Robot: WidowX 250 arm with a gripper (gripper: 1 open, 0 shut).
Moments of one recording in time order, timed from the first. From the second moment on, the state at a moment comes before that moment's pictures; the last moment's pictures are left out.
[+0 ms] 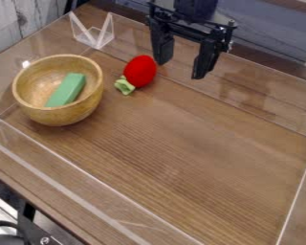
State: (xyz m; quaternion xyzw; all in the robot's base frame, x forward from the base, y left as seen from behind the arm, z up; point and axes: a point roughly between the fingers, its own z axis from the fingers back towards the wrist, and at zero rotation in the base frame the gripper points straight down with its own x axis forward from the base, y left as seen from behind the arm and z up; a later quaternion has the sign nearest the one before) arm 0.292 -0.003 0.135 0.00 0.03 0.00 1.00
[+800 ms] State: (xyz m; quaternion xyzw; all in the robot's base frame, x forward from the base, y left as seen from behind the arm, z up) arm 0.244 0.091 0.121 -0.01 0.03 -0.03 1.00
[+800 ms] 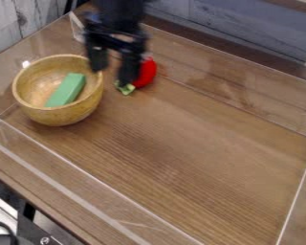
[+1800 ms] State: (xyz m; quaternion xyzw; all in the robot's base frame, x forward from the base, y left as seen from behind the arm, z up) arm 0.227 0.175 0.065 -0.01 0.02 -0.01 1.00
